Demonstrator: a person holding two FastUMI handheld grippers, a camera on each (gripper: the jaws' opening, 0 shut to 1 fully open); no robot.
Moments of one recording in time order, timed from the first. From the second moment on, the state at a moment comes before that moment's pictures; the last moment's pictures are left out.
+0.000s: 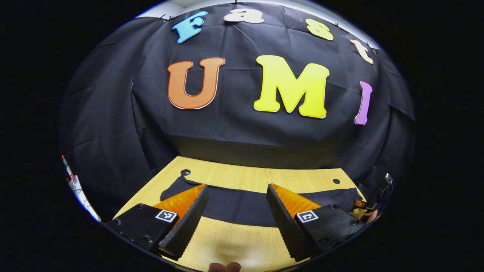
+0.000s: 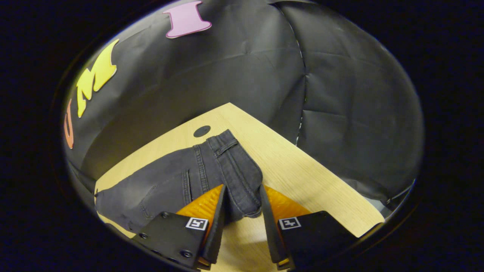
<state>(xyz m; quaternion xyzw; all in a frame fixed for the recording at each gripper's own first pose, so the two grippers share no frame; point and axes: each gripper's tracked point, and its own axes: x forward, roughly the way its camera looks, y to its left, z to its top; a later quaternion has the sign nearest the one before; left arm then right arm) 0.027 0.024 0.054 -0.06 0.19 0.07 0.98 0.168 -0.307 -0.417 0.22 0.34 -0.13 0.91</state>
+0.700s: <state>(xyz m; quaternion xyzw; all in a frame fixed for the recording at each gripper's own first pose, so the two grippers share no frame) 0.004 0.090 0.049 -0.08 0.15 0.10 0.98 0.176 -0.229 -0.236 0.12 0.27 -0.07 0.95</state>
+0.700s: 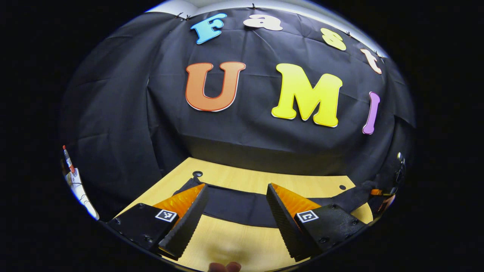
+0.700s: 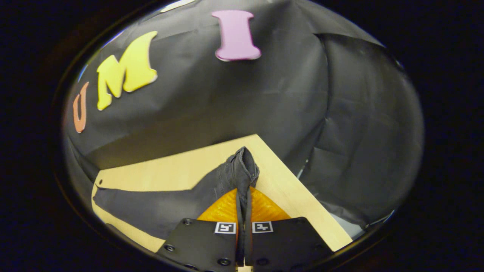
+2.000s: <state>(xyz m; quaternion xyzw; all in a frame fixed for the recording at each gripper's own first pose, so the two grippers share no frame) -0.160 0.301 0.004 -0.10 0.18 0.28 0.94 0.183 0.289 -0.354 -0.11 0.32 0.19 0.92</state>
